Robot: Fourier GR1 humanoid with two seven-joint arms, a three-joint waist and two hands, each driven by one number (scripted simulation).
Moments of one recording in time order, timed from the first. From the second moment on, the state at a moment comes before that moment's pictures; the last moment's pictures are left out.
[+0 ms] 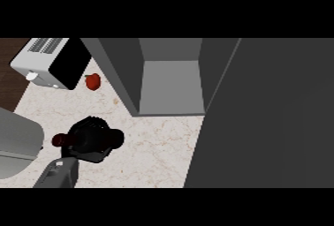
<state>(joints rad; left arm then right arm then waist) -0.35 0.19 0.14 -0.55 0.05 -0.37 -0.84 -0.13 -0.44 0.70 -2.50 0.12 -0.66 0.58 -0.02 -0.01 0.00</state>
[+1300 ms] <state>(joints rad) -0.01 0.01 -0.10 -1.32 0.15 -0.28 -0.43 -0.04 -0.53 0.72 -2.51 0.11 -0.71 0.48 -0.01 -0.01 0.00</state>
